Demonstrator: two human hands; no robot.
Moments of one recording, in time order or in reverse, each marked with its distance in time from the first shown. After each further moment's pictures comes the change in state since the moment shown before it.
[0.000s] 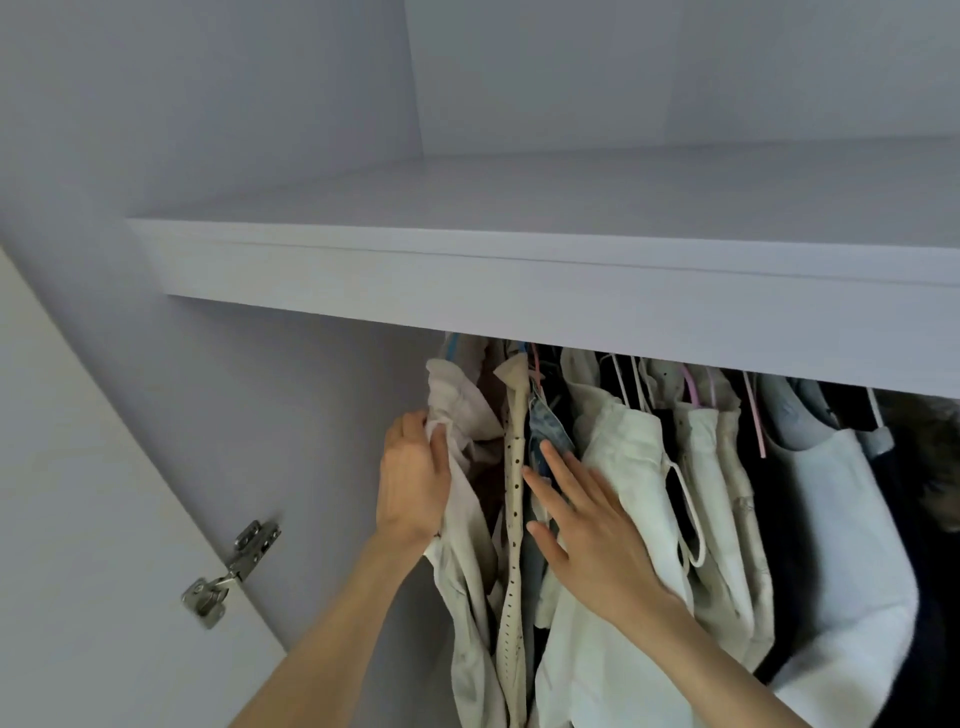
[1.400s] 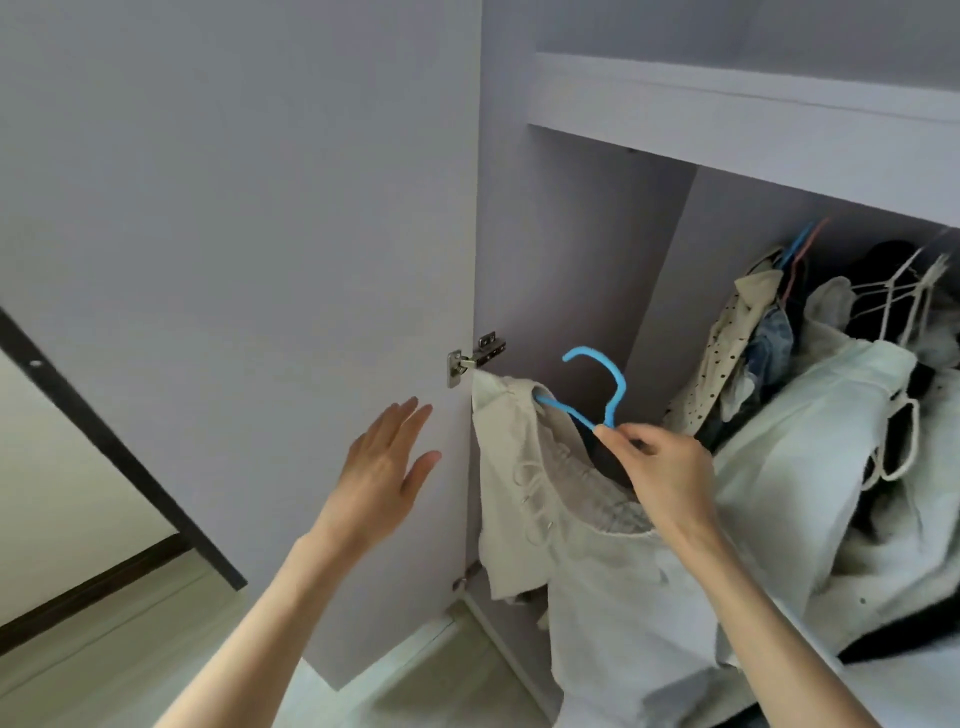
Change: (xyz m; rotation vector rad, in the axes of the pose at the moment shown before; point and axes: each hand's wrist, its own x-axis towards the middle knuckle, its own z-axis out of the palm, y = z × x) left_hand -0.226 -0.110 -0.193 0.446 -0.087 -0.121; right_hand -0.047 -0.144 -0.013 0.609 -0.041 0.233
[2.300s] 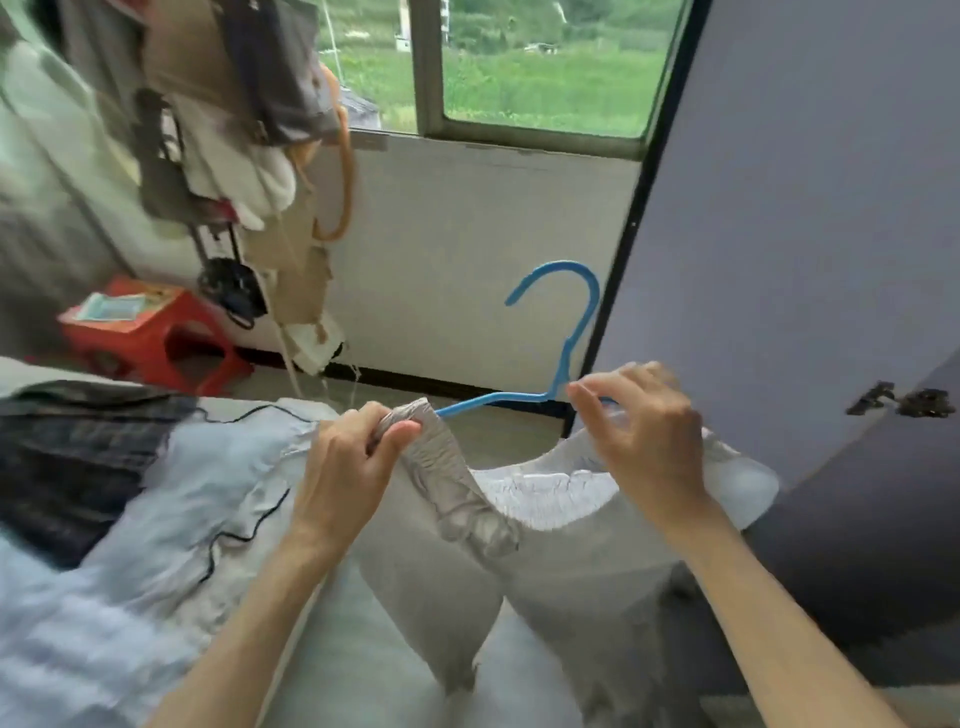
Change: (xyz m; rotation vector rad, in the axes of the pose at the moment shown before) left_hand -0.342 0.003 -0.173 0.173 0.677 -0.753; right_hand -0.195 -0.191 0.121 0.346 -0.303 -1.113
